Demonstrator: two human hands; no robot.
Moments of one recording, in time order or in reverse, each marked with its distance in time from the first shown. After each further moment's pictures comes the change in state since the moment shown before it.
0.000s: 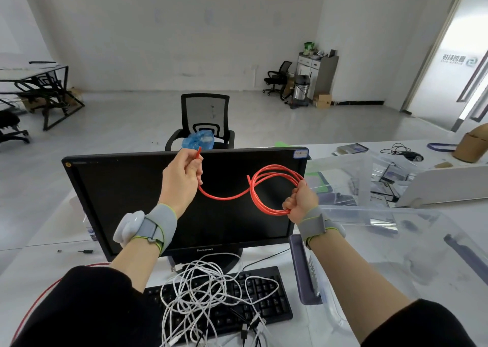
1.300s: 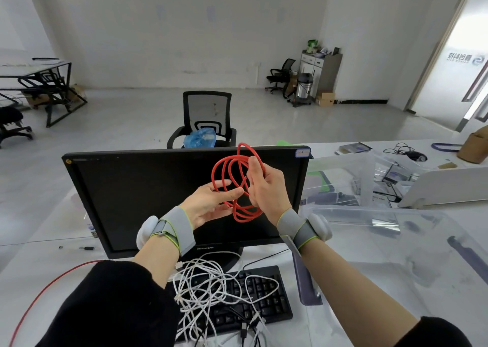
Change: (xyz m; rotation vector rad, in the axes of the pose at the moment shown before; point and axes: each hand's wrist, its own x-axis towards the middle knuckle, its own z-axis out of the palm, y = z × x) left_hand -0.008 -0.013 0.033 -0.504 -0.453 -0.806; right_hand -0.081 0.013 0.033 -0.552 -0.635 -0.729
